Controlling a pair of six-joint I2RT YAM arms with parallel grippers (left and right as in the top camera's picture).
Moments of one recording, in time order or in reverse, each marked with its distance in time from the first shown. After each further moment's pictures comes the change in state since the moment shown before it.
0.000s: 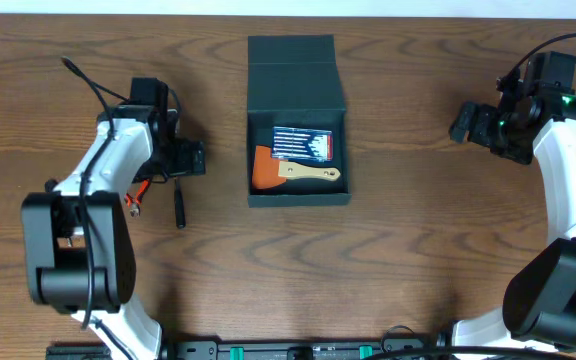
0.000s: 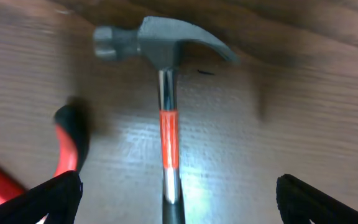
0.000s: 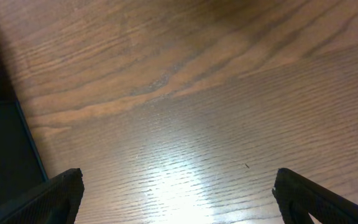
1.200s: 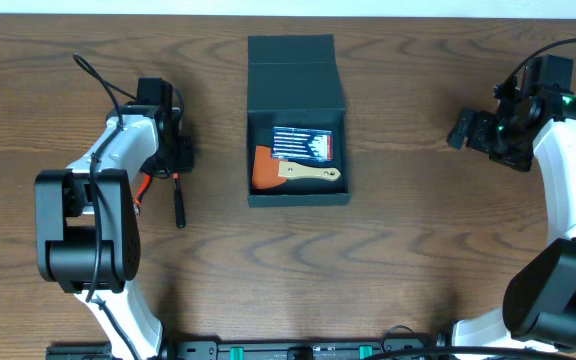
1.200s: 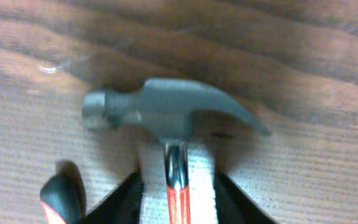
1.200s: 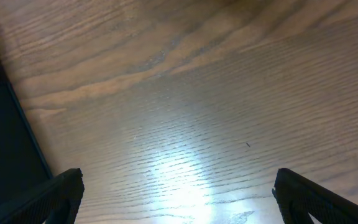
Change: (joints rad) left arm 0.000 0.098 0.021 0.087 -0.034 0.027; right arm 0.000 0.000 0.000 -0.066 0.000 0.003
